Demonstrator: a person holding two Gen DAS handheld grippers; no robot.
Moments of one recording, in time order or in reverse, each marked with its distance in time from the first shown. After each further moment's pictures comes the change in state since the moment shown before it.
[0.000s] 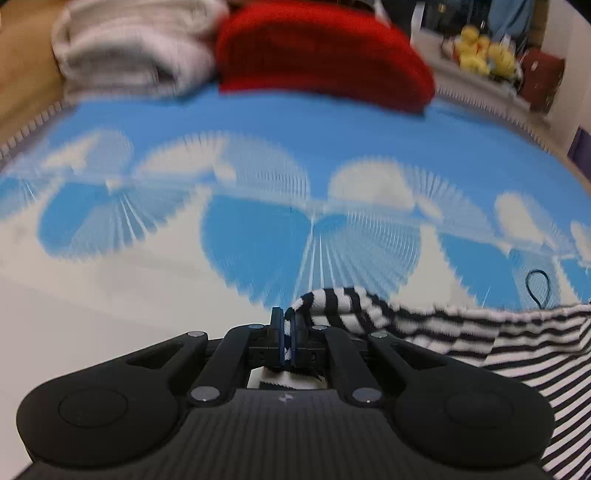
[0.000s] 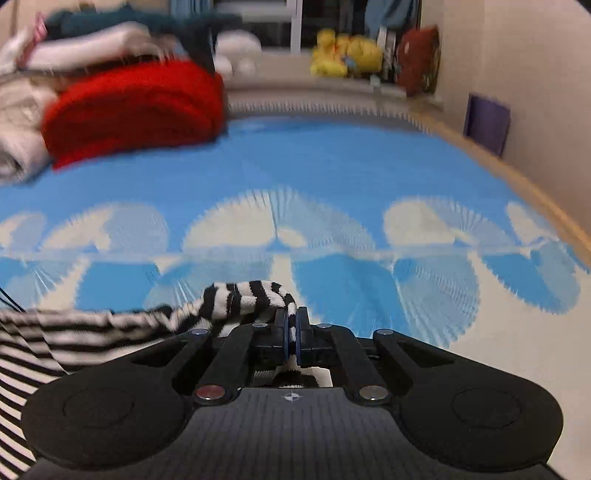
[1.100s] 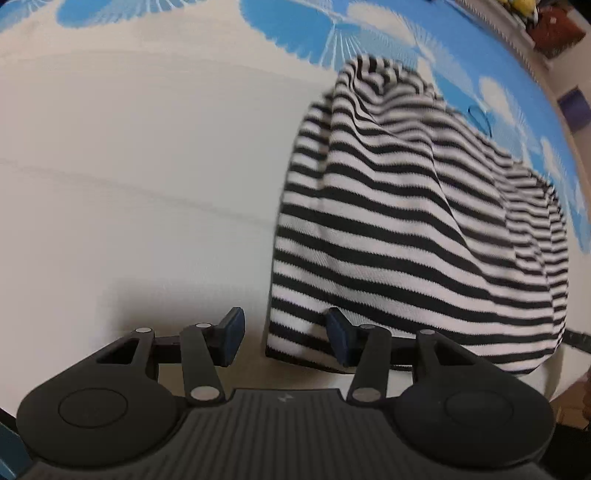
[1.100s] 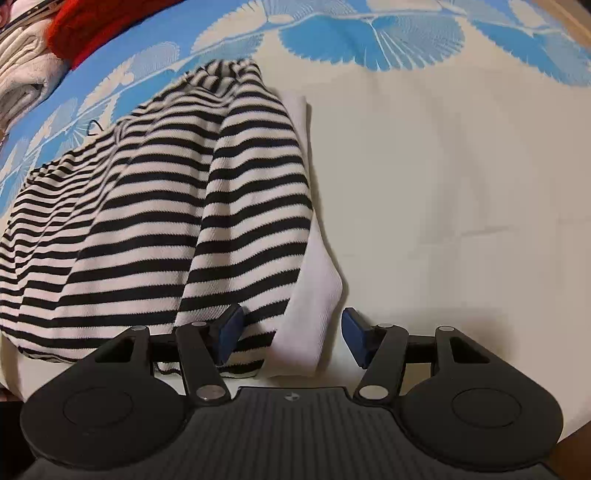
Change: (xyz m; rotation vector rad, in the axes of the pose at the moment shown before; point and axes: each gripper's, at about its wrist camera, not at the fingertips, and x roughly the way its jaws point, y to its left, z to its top) left arm -0.059 0.060 -0.111 -0.099 0.465 -0.189; right arm -0.082 -0.072 -0.115 0.174 0.511 0.233
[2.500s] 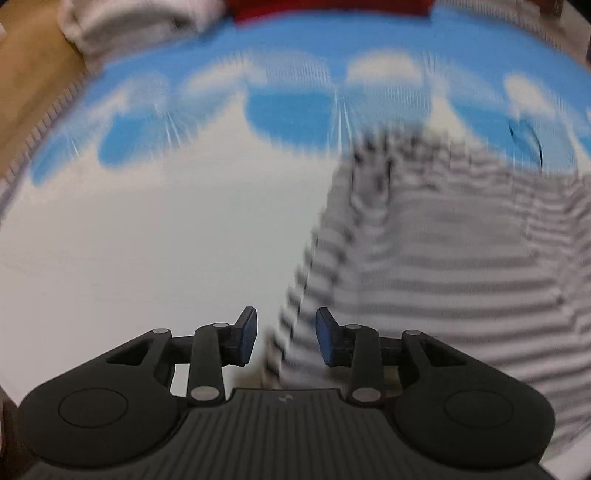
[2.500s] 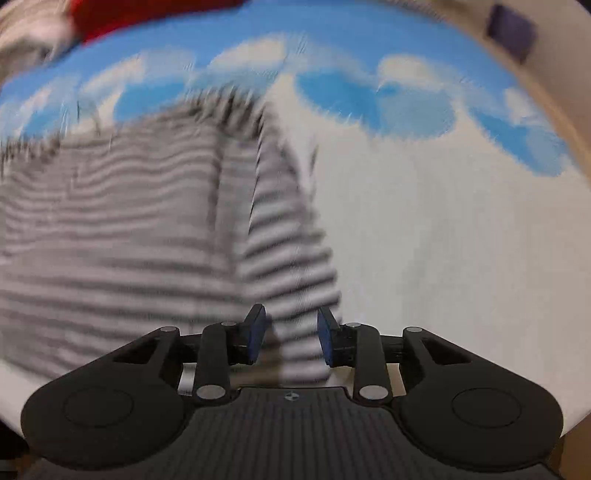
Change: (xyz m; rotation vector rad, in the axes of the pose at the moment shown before) left arm -0.021 -0.082 0.023 0.174 -0.318 0.411; right arm -0.039 0.044 -0.006 -0.191 -0.271 -0.204
